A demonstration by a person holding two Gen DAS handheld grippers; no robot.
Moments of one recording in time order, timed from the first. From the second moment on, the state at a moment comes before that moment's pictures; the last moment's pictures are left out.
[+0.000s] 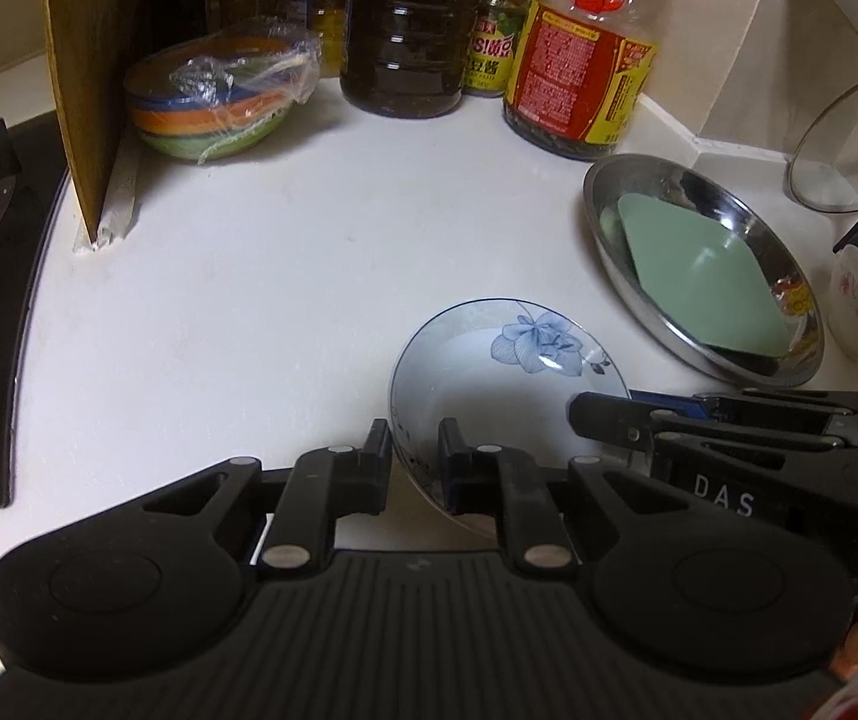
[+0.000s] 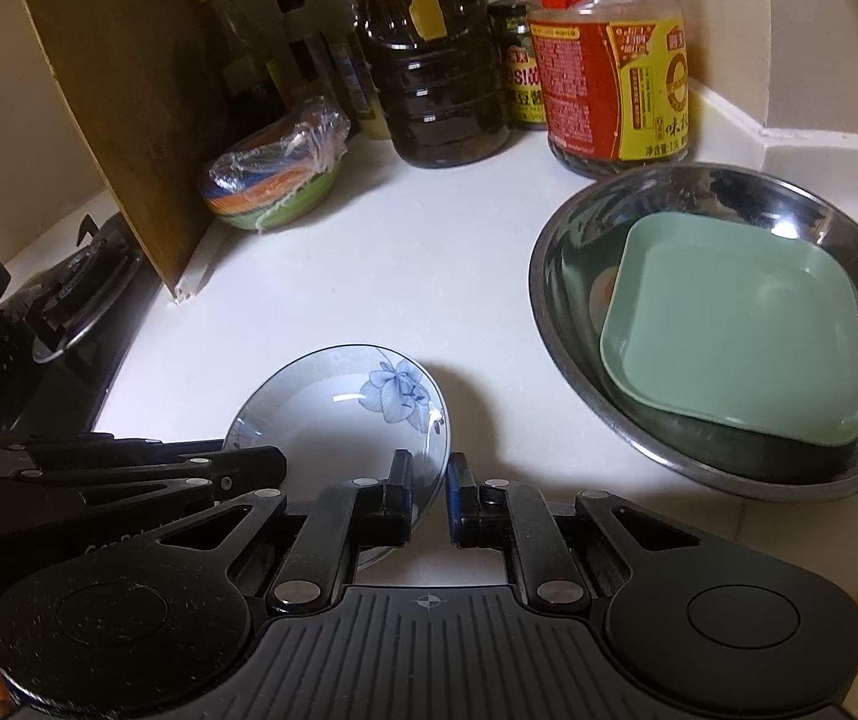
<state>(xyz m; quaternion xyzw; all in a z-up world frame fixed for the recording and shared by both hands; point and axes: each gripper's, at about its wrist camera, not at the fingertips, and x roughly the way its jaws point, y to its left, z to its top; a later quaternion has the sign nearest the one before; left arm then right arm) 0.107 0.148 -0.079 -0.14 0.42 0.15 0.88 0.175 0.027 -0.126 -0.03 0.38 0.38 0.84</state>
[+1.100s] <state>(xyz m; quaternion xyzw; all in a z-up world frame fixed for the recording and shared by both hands) 0.206 0.068 -0.051 -0.06 0.40 -0.01 0.92 0.218 -0.072 -0.084 0.04 0.34 0.24 0.91</state>
